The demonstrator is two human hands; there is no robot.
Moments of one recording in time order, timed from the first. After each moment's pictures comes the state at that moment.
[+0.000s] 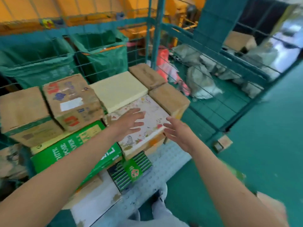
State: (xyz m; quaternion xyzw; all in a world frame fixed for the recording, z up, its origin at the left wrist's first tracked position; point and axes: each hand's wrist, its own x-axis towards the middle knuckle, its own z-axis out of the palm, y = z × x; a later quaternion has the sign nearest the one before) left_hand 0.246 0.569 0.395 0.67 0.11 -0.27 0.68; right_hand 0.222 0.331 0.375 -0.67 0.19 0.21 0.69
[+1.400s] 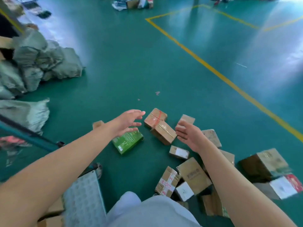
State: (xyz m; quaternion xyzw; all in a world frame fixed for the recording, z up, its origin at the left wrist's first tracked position) left_hand 0.030 -0.159 0.362 0.65 -0.38 -0.61 0.23; right_hand -0.248 -0.170 0.305 -0.27 0.61 -0.29 0.69
